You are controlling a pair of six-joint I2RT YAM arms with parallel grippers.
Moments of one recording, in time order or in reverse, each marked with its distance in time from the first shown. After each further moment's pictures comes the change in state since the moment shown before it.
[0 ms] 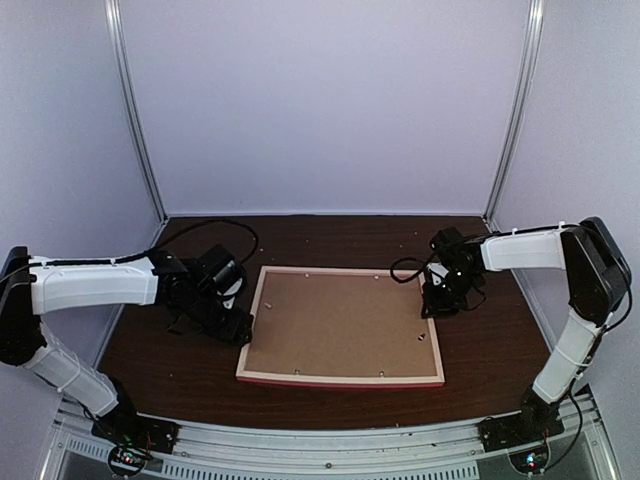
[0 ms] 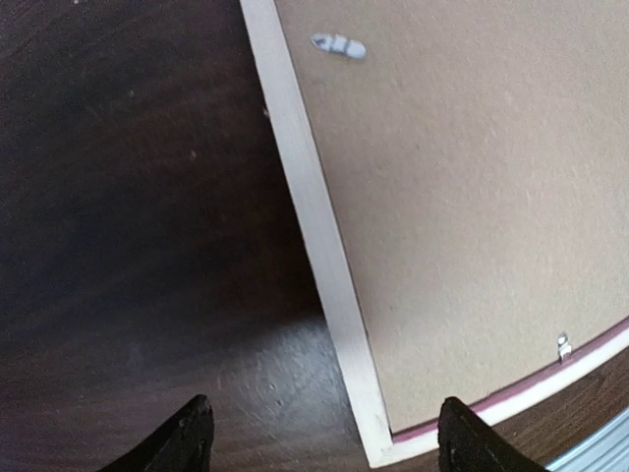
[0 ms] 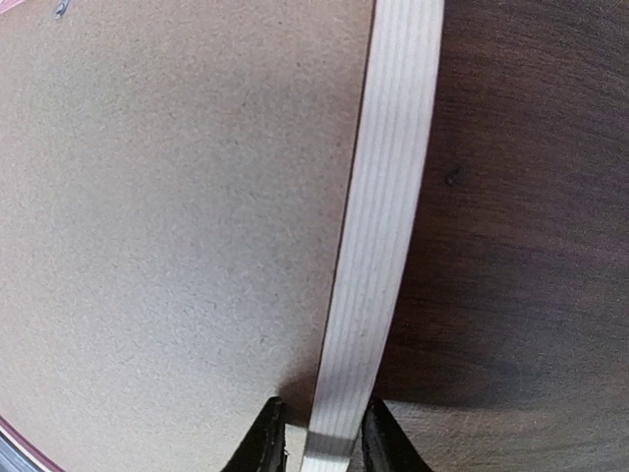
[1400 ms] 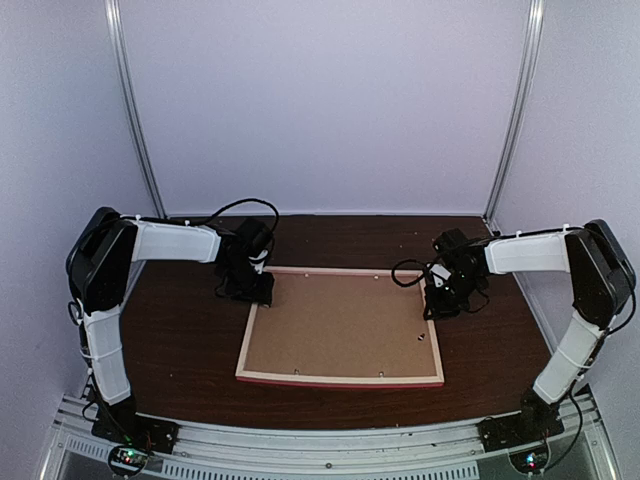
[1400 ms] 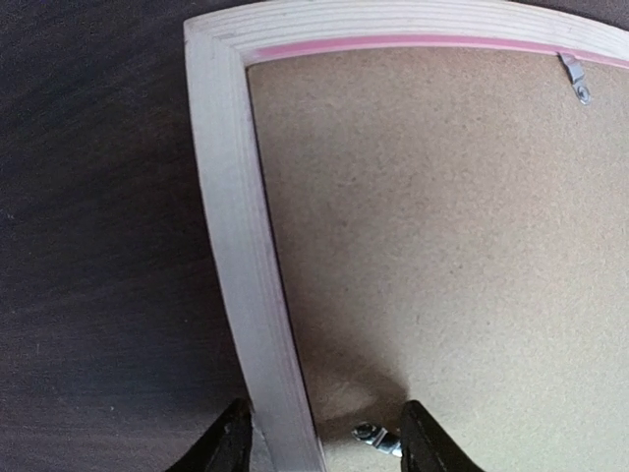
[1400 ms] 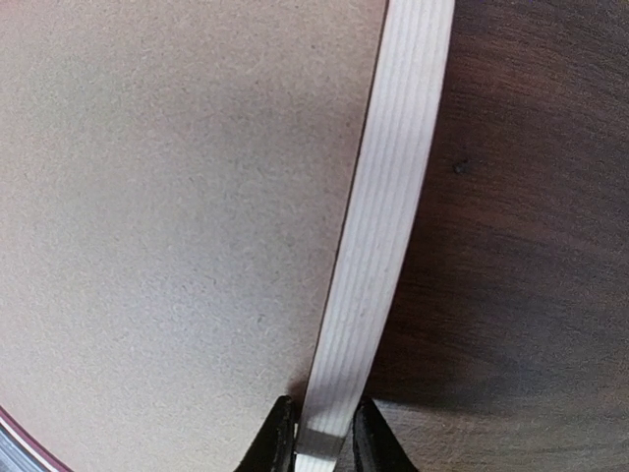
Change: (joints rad) left arm 0.216 0.562 0.444 0.121 0.052 0.109; right arm -0.002 -0.031 -0.040 0.027 -0.036 -0.055
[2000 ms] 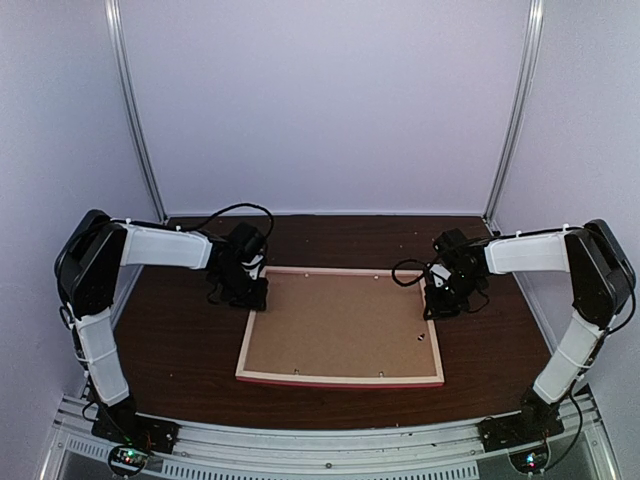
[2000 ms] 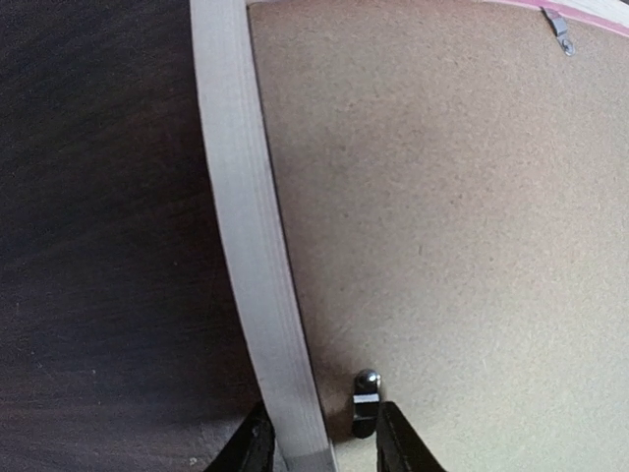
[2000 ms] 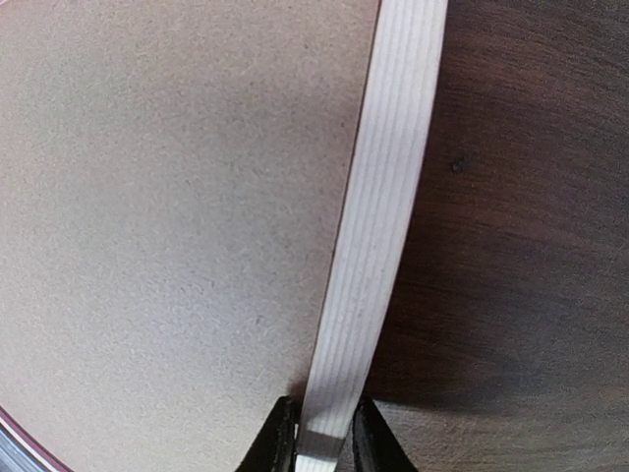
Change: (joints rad) left arm 0.002 -0.071 -0.113 0.055 0.059 -0.003; right arm 0.000 0.002 0.000 0.002 -0.001 0.015
